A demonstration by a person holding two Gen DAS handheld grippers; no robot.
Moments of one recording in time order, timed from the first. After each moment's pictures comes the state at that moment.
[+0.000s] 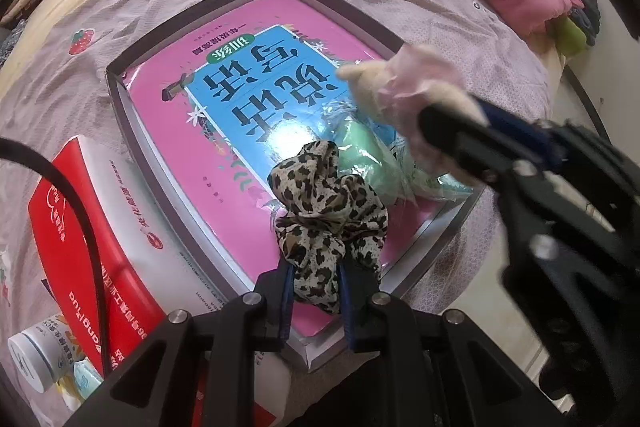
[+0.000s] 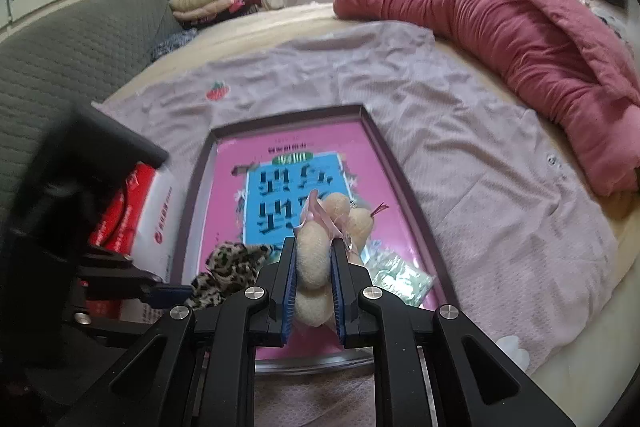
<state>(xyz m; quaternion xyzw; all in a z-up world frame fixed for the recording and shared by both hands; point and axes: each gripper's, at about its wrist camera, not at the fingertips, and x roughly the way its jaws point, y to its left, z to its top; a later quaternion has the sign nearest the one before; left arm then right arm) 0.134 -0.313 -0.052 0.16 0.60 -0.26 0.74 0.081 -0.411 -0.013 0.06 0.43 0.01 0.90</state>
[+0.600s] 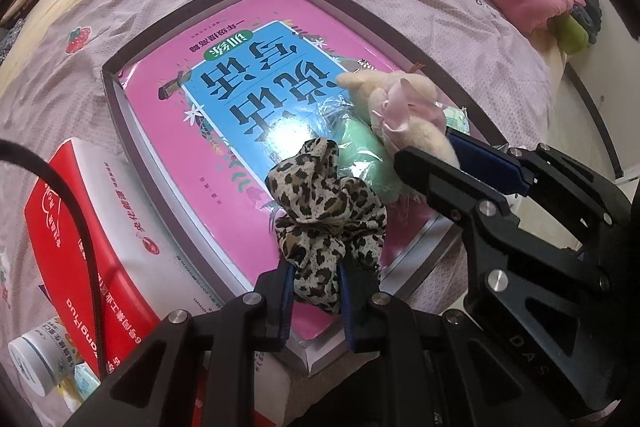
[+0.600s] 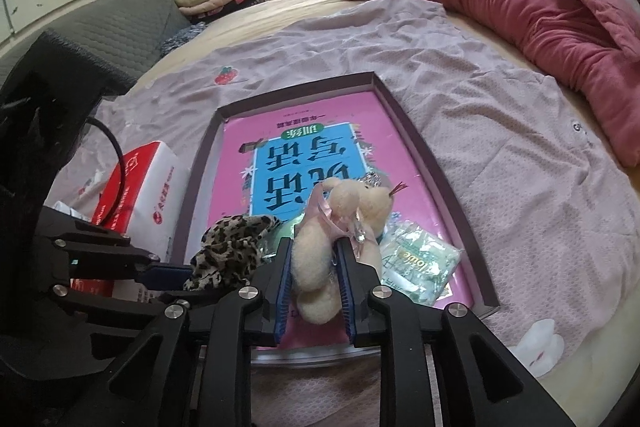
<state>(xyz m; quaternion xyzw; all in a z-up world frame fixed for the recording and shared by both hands) 0.137 -0.316 -0.054 0.16 0.60 -0.26 0.74 0.081 -0.418 -0.037 0.10 0.44 0.05 0.89</state>
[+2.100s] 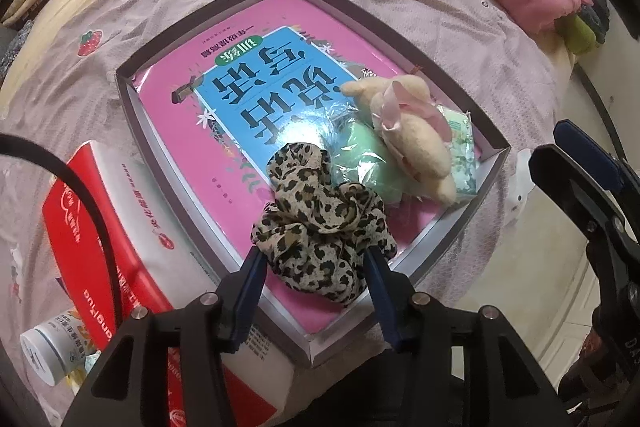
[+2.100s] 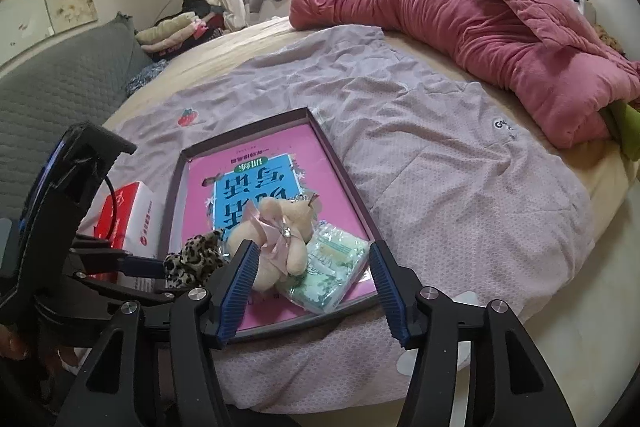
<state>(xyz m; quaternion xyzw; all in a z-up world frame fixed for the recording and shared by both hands) 0.136 -0.317 -0.043 0.17 0.60 -0.24 0.74 0.031 -0.454 0.009 0.12 0.40 -0.04 0.91</state>
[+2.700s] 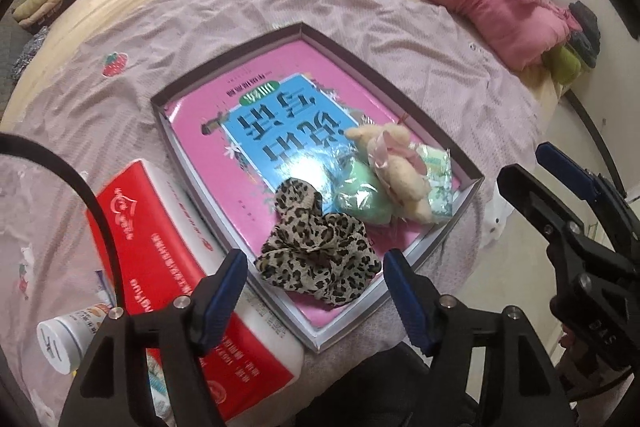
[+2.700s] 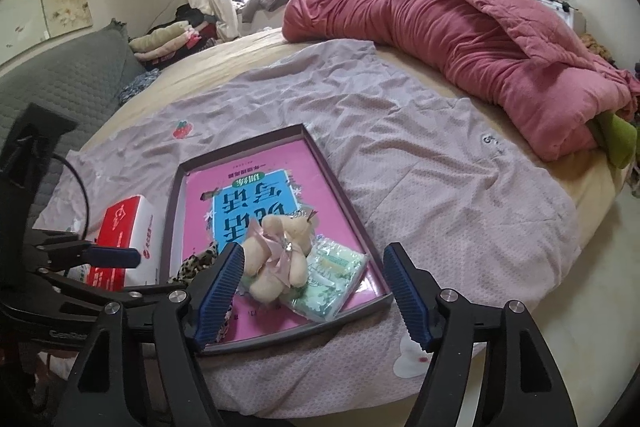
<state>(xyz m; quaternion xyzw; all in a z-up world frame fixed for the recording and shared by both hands) 0.125 -0.297 0.002 0.14 0.55 -0.25 0.78 0.029 -0.447 0.027 0.11 0.39 -0.07 0.91</state>
